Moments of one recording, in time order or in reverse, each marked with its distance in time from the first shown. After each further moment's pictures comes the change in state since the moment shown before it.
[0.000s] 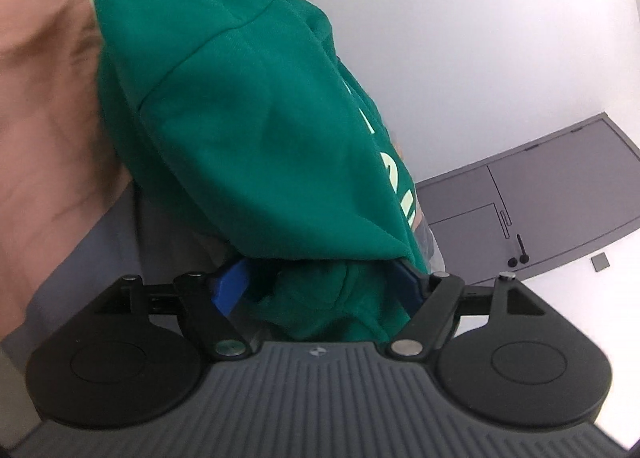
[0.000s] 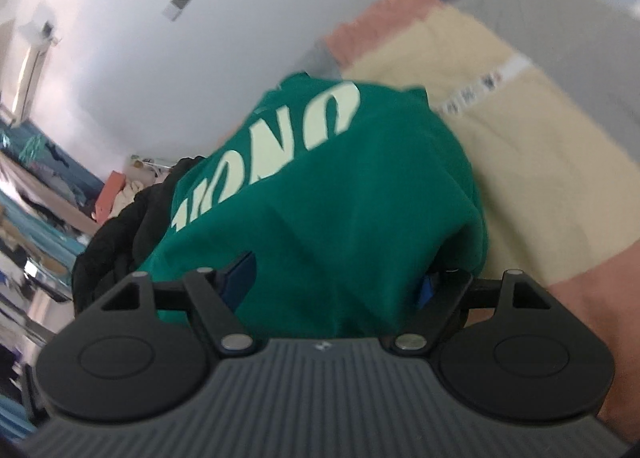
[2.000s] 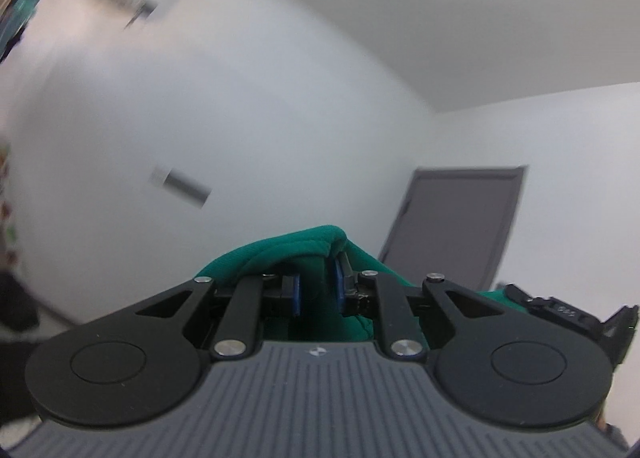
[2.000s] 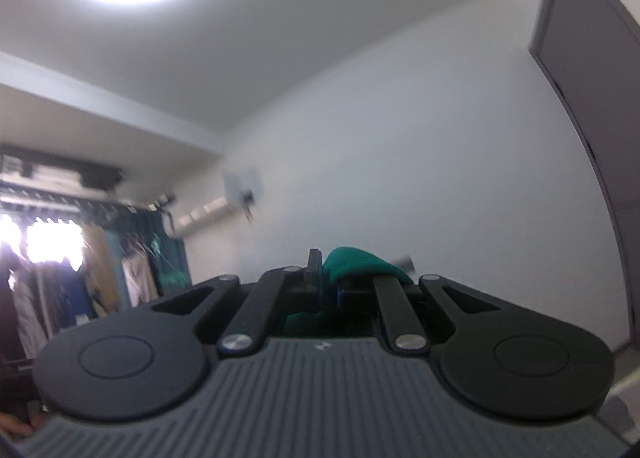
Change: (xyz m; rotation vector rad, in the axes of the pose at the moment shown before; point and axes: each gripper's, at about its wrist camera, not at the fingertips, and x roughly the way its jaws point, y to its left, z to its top) left arm -0.261 -0.342 0.129 0.692 -0.550 -0.315; right arm -0.242 0.293 0.221 -0.540 -0.748 0.376
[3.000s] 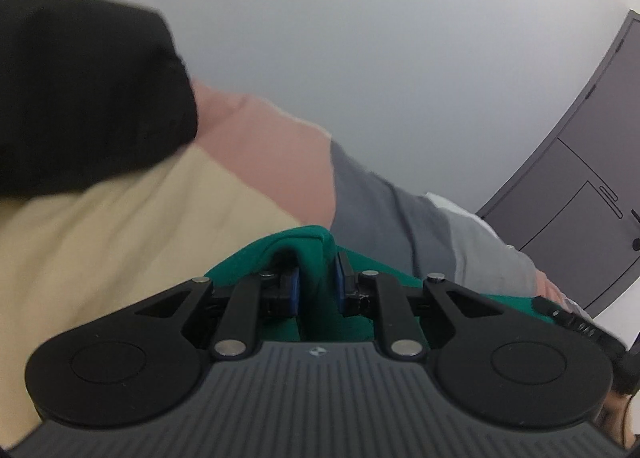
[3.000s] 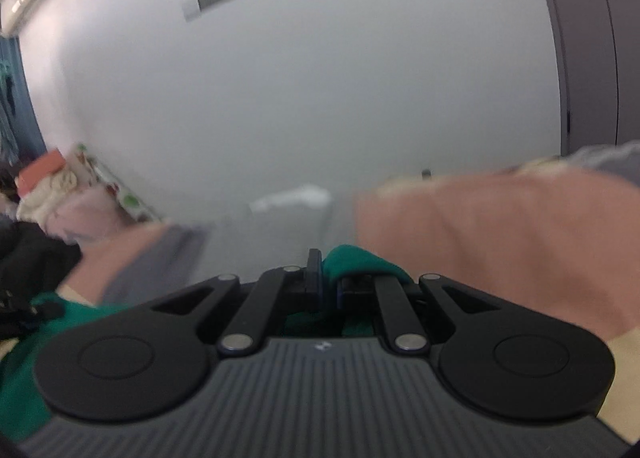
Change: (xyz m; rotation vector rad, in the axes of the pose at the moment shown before) left arm 0.421 0.431 -0.404 -0.180 0.569 0.376; right arm 0.298 -0.288 -0.513 -0.004 0.596 -0.362
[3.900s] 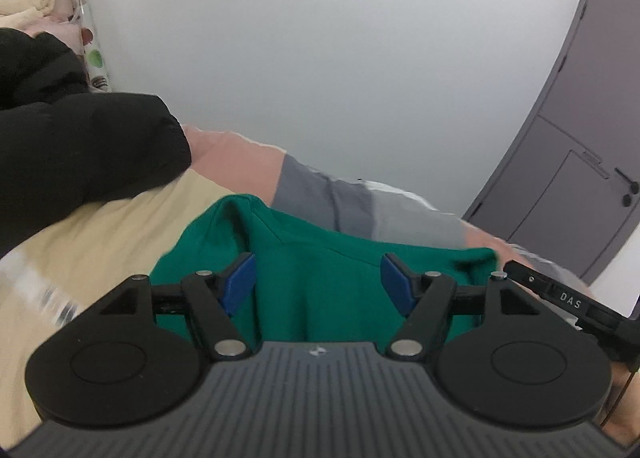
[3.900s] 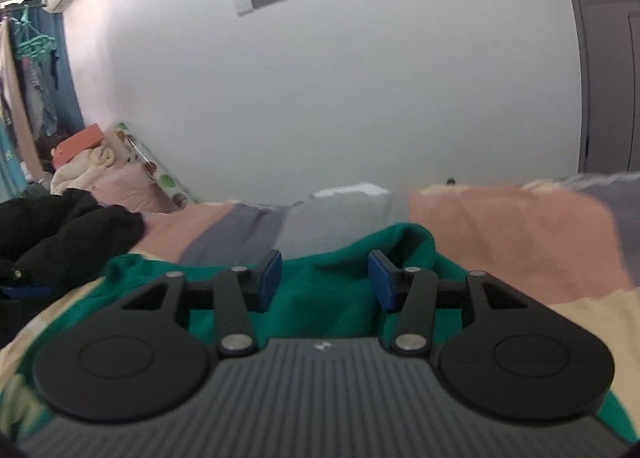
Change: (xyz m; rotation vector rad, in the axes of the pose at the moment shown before) left arm -0.175 -0.115 -0.044 0.158 -0.075 0.062; right arm -0.118 0.043 0.006 -0.089 -0.014 0.088
